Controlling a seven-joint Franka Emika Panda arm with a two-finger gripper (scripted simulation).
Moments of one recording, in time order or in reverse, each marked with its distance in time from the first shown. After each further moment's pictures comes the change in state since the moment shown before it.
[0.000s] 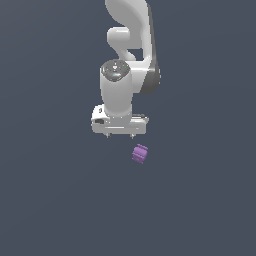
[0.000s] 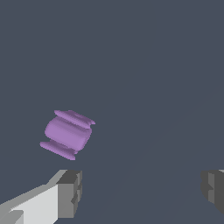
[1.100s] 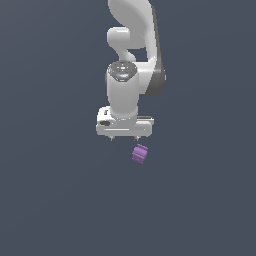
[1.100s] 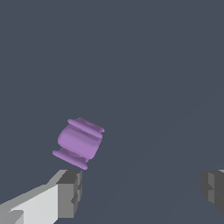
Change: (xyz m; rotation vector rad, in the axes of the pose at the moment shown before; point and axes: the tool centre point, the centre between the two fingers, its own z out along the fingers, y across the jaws) arm 0.012 -0.019 -0.001 0.003 0.028 -0.009
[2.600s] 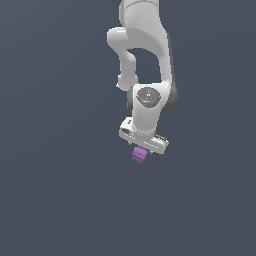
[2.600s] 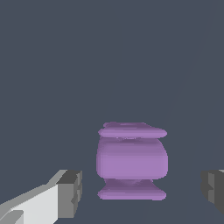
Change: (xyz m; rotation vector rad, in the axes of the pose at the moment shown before) arm -0.005 -0.072 0.076 0.002 -0.013 0.437
